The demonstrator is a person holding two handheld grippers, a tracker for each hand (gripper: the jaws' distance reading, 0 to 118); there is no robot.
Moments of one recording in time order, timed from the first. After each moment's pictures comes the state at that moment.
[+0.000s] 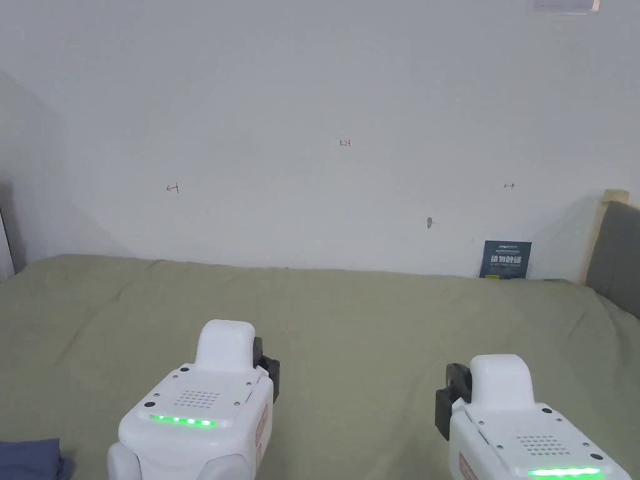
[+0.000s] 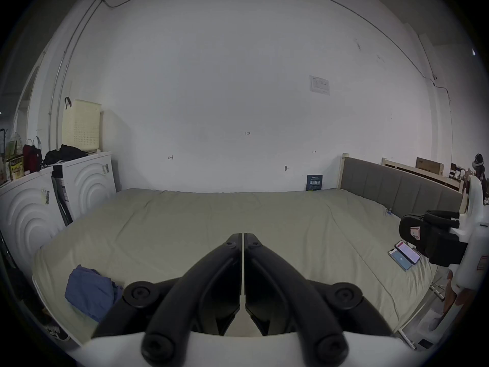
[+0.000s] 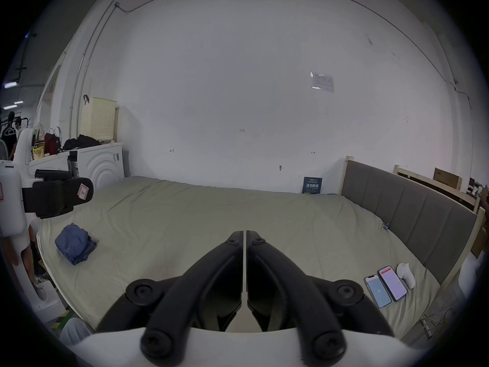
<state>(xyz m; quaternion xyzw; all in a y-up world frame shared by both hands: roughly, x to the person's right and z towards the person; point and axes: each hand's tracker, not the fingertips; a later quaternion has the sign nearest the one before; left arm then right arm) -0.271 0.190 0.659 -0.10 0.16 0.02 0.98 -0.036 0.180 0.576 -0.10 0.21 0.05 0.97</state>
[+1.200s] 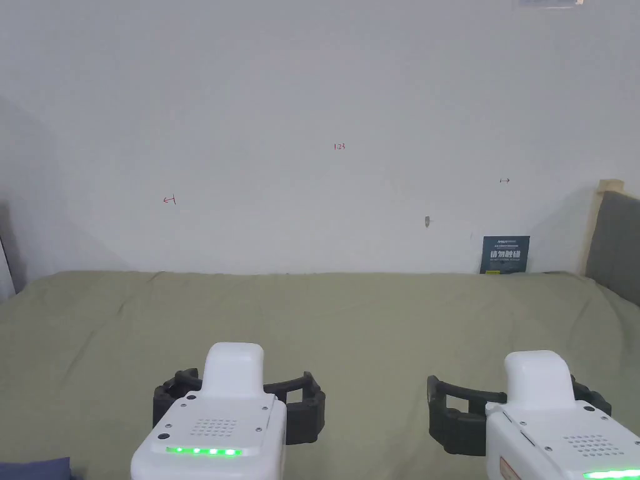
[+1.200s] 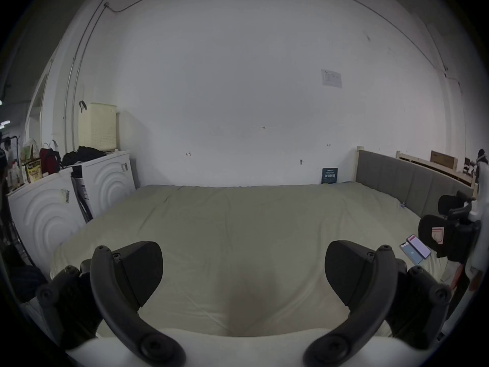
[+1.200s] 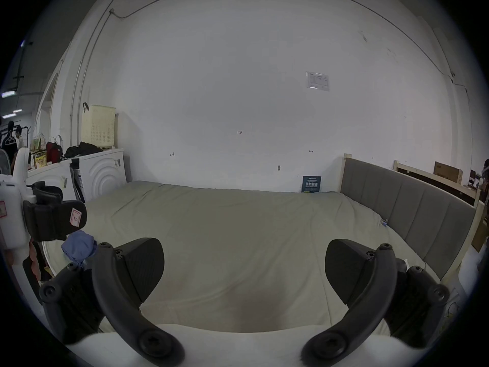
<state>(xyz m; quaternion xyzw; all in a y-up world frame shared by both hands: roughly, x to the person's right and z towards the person) -0.249 0.199 0.676 -0.13 0.20 0.01 0.97 -0.017 0.194 0.588 -0.10 0.21 0.04 0.97</state>
